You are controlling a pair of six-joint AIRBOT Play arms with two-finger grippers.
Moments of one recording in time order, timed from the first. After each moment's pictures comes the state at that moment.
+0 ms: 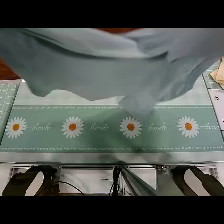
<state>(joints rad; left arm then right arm) 0.13 -0.66 1.62 0.85 -1.18 -1.24 -0.35 -0.90 1.68 -0.68 1.03 1.12</state>
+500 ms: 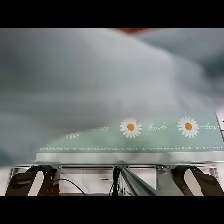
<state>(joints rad) 0.18 -0.45 1.76 0.92 -1.16 -1.38 -0.35 -0.72 2.00 -0.92 1.08 1.40</state>
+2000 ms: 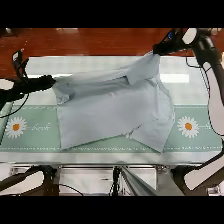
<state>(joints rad) 0.16 -1.29 0.89 0.76 -0.56 -1.04 0.08 -1.85 1.90 -1.40 0.91 1.40</state>
